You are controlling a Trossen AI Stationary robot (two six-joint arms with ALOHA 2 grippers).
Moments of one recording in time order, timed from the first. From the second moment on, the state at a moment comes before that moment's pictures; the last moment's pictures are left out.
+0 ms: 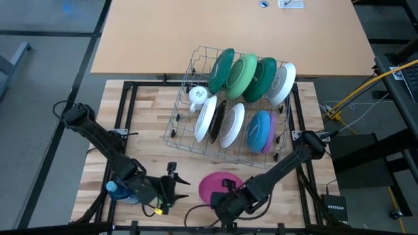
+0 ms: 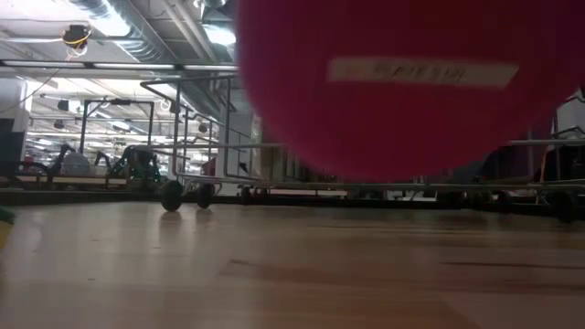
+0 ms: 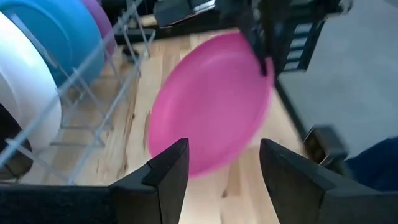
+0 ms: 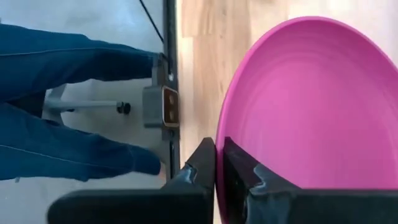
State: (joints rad) left arm -0.75 1.52 0.99 -0.03 -0.63 -0.25; right arm 0.64 2.05 1.86 -0.84 0.06 0.70
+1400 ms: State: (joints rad) left arm -0.71 1.36 0.99 -0.13 -0.63 -0.13; right arm 0.95 1.68 2.31 -1.57 0.80 1.17
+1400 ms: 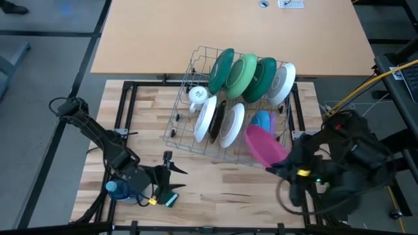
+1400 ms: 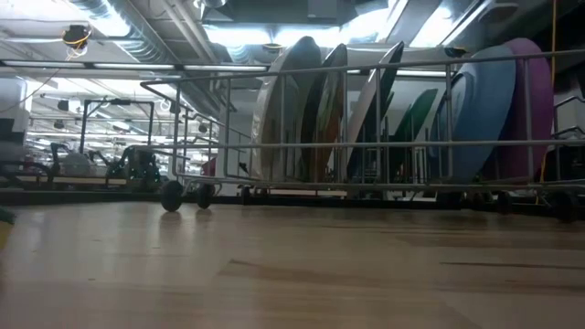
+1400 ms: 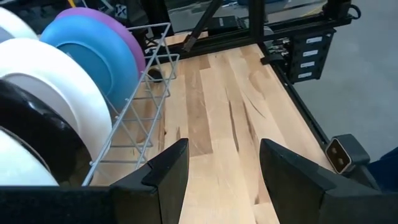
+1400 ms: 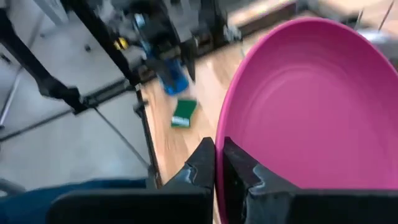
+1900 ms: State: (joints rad) left arm -0.69 1.36 0.99 -0.13 -0.63 -0.20; right arm 1.07 1.39 1.71 -1.57 1.13 1.46
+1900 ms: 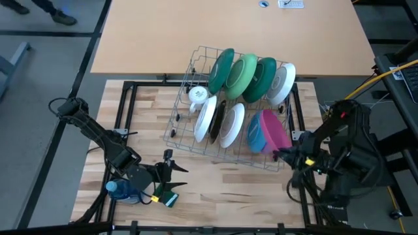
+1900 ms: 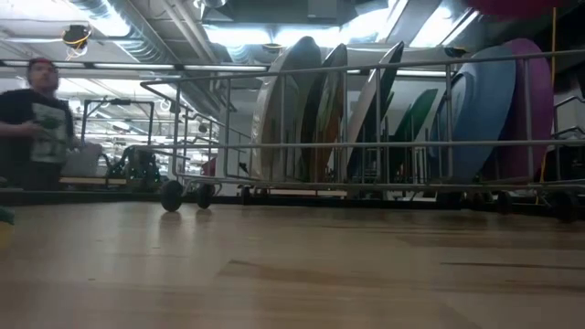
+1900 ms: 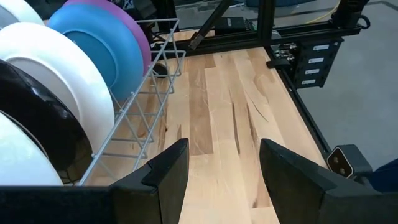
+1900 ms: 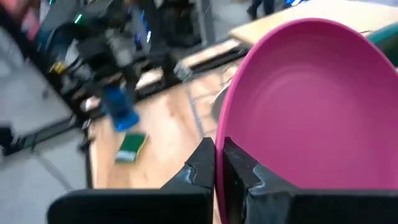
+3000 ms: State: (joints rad) left arm -0.69 1.36 0.99 -0.13 -0.63 -0.23; right arm 0.87 1.24 1.29 -1.15 1.50 2.09
